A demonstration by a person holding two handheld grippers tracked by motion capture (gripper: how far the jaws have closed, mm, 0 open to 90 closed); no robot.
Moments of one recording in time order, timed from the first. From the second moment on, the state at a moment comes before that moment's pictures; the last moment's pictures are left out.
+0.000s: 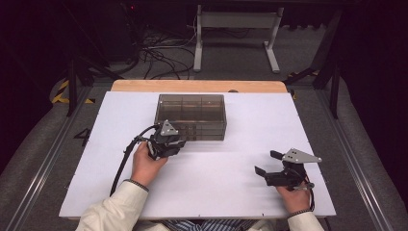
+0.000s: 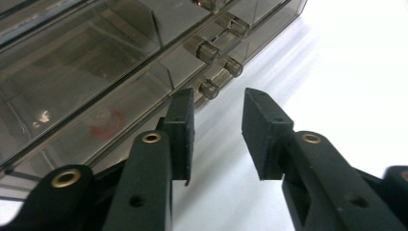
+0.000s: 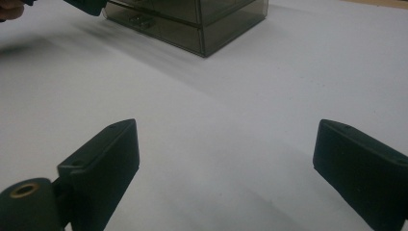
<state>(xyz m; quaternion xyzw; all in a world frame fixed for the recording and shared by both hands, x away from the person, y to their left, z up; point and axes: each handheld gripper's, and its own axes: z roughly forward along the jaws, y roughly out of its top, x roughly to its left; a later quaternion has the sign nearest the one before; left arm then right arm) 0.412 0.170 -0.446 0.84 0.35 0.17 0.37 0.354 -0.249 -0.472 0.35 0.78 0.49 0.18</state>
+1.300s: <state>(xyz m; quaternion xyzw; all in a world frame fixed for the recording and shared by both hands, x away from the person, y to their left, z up) 0.357 0.241 -0.424 0.80 0.34 0.14 0.47 0.351 -0.247 -0.471 0.33 0.79 0.49 0.18</state>
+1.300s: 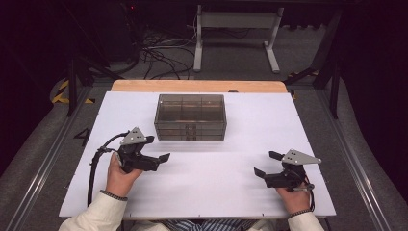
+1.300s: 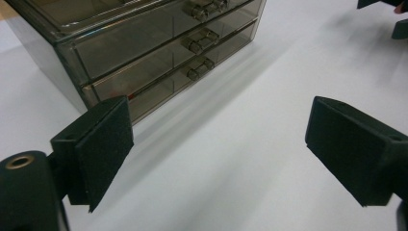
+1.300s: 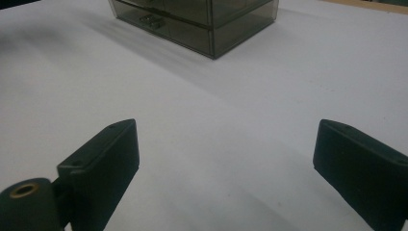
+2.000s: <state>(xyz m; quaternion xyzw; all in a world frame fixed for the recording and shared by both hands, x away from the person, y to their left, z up) 0.331 0.283 -0.465 0.78 0.36 0.19 0.48 0.349 -0.245 -0.471 0.32 0.79 0.50 0.17</state>
